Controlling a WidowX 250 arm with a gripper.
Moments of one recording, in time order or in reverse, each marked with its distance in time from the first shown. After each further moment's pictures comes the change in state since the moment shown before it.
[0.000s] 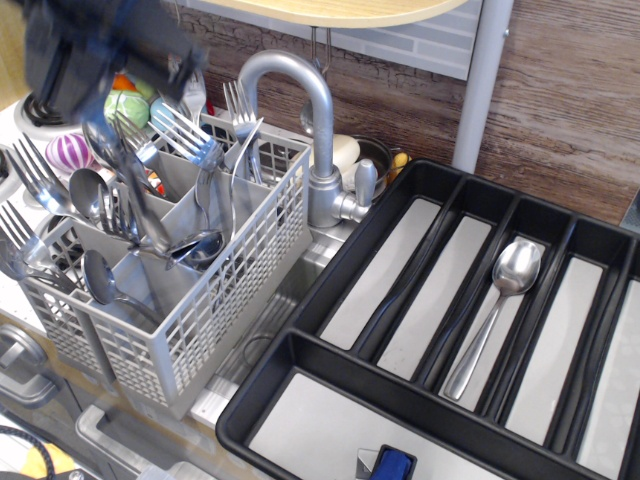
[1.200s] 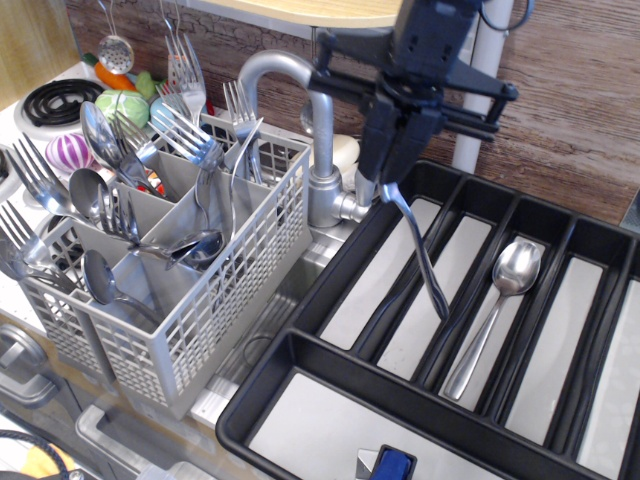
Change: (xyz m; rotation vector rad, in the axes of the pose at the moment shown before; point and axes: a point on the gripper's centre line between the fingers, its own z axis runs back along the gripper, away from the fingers) arm 0.042 -0.161 -0.002 -0.314 0.146 0.080
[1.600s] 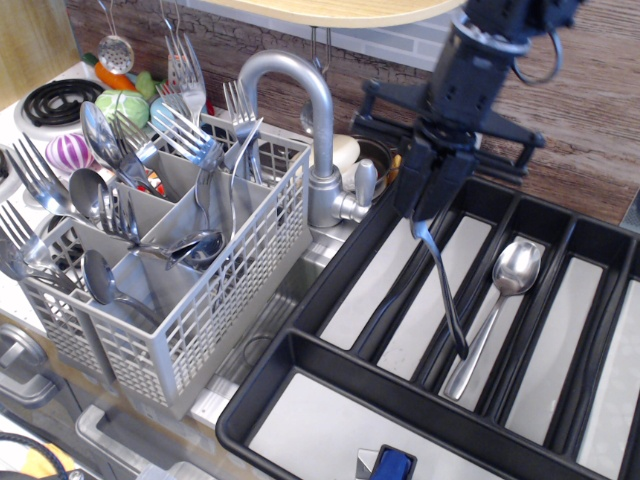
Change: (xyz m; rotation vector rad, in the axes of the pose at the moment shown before) arm 0.005 -0.028 -0.023 0.051 0.046 -0.083
